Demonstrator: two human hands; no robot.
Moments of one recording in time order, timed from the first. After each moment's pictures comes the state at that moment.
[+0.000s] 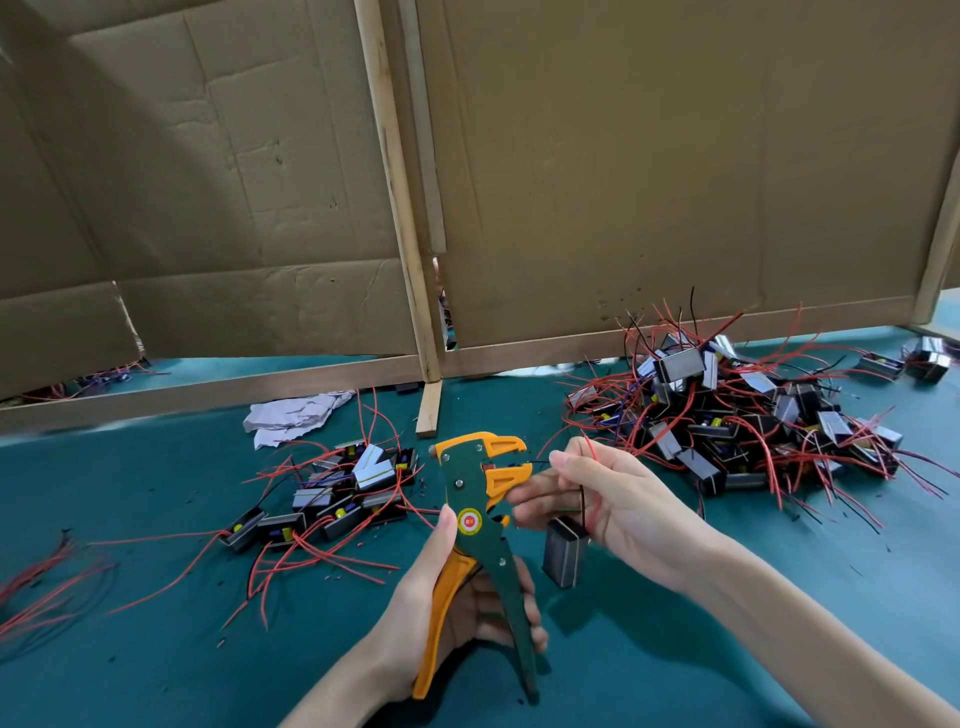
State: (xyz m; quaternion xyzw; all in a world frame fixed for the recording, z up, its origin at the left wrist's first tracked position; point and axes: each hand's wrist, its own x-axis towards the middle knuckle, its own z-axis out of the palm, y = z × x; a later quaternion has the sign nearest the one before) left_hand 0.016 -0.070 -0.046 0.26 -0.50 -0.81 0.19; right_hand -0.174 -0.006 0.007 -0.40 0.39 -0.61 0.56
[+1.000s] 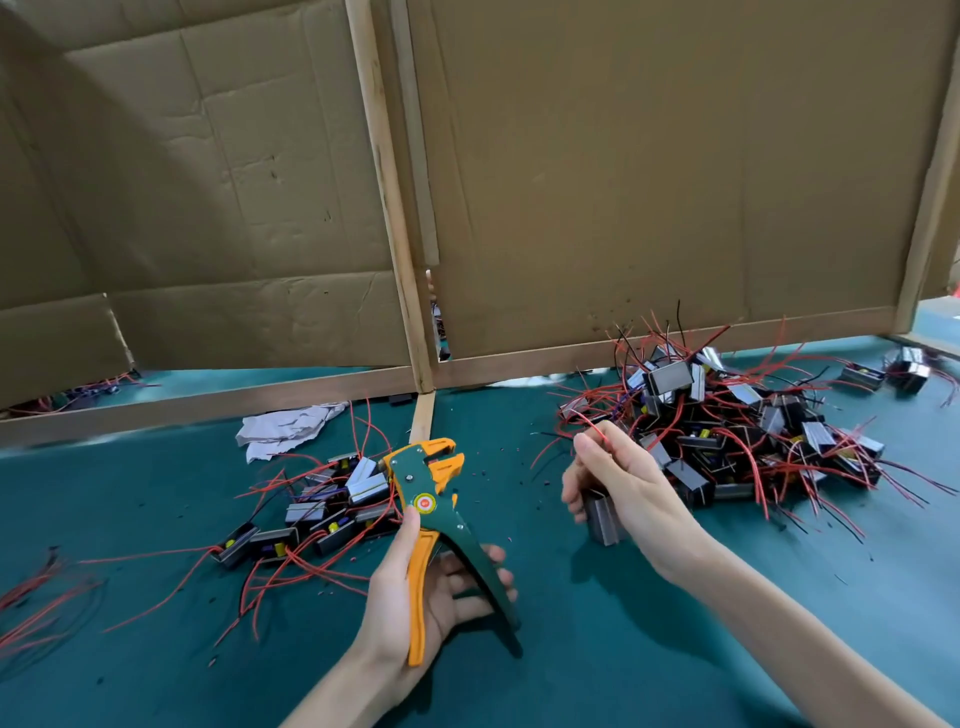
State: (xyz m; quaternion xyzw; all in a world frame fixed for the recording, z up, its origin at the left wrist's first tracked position) left_hand 0.007 -0.071 -0.032 0.28 -0.41 -0.80 0.34; right_hand -0.195 -0.013 -0.002 -0.46 0.51 -0.63 0.35
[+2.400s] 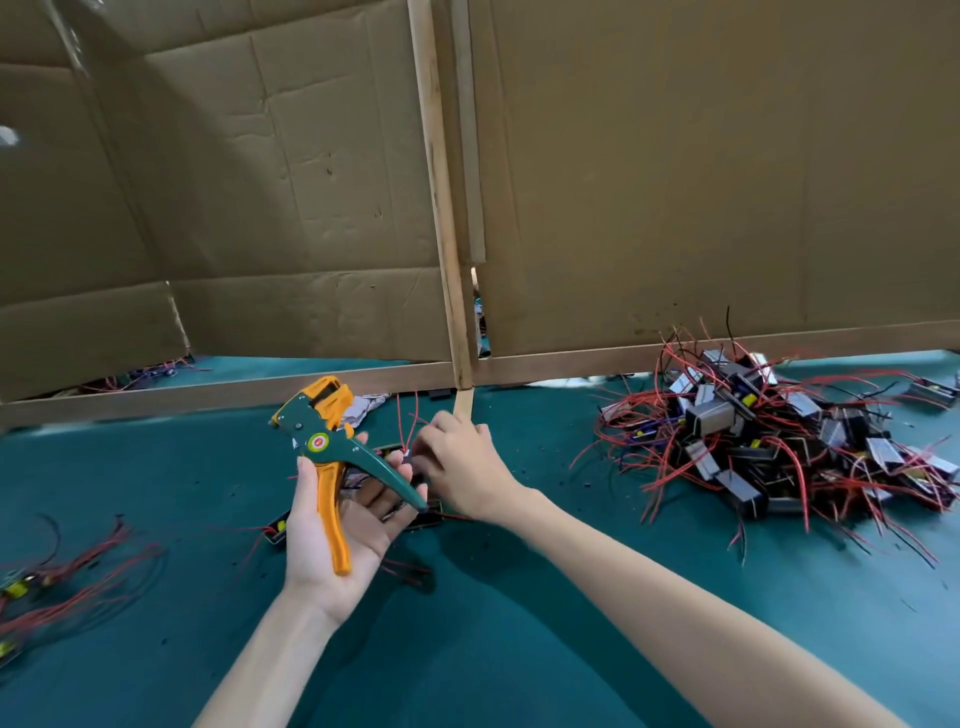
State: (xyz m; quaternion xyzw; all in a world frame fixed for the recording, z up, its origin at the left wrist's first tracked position) left_hand 0.072 -0.145 -0.024 0.18 -0.30 -0.77 0.53; right_hand -0.087 -0.160 -0.017 -0.75 0.59 -0.29 -0.03
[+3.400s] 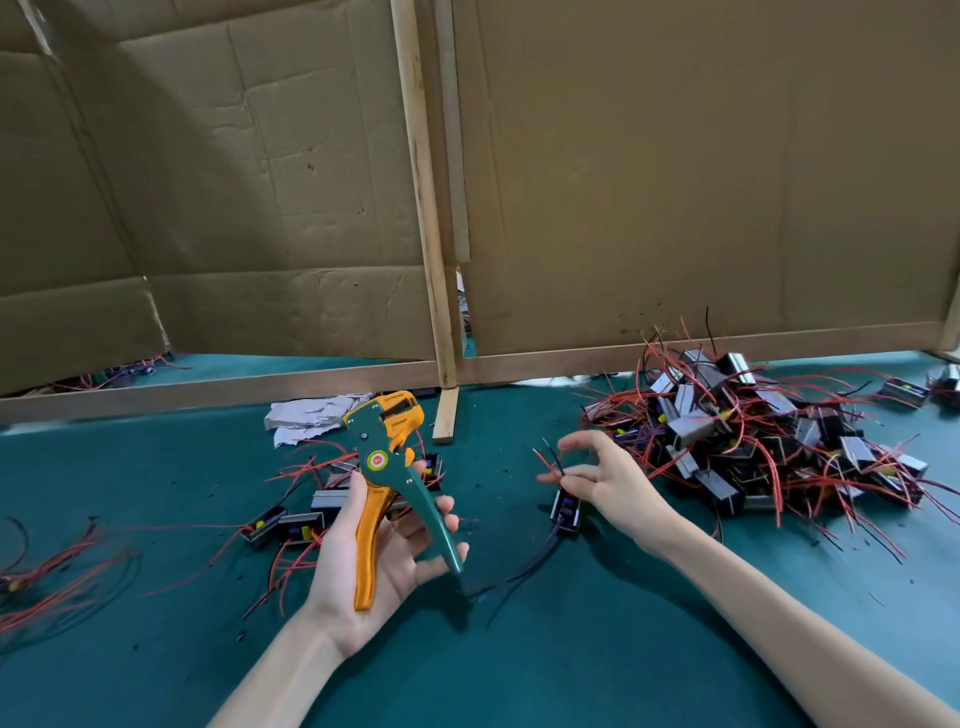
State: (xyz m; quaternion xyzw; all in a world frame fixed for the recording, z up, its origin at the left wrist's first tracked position) left_hand 0.051 -0.122 -0.040 0.18 -0.36 -0.84 0.38; right_hand -0.211 -0.070 -0.039 -0.52 0.61 -0.51 0.32
